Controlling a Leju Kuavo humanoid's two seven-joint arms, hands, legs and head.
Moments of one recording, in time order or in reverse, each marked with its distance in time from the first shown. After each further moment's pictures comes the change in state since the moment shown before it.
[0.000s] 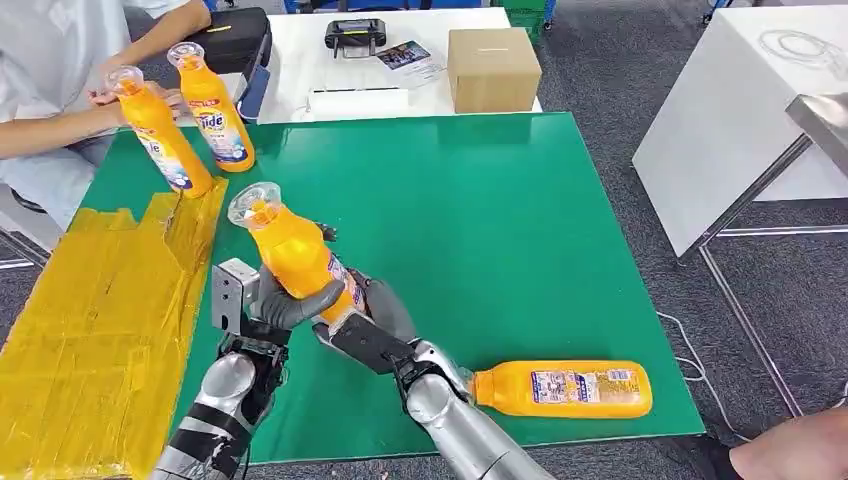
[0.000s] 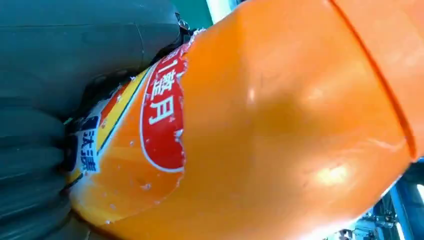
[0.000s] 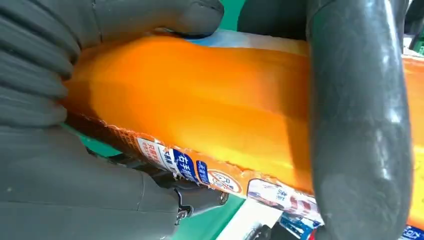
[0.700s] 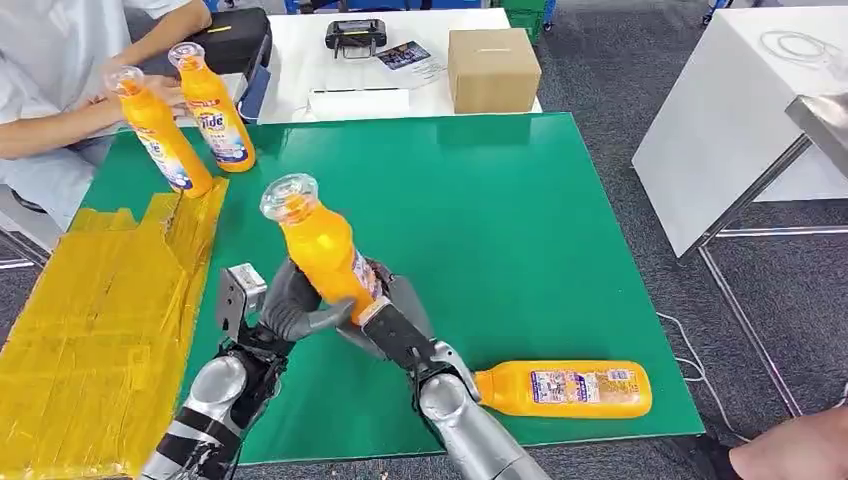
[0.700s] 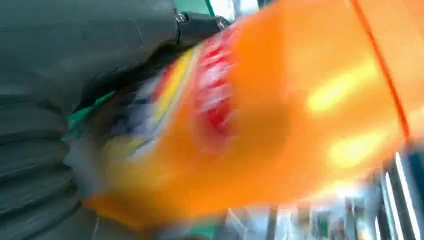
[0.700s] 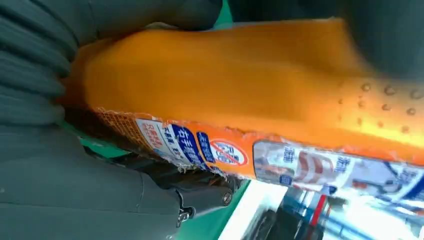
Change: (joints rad) left arm 0.013 0.054 -0.096 -0.092 0.026 -0.174 0.032; right arm 0.046 0.000 -0.097 -0.060 -0.033 0.011 -0.032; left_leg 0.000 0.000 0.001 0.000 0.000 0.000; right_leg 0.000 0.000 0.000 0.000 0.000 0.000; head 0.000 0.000
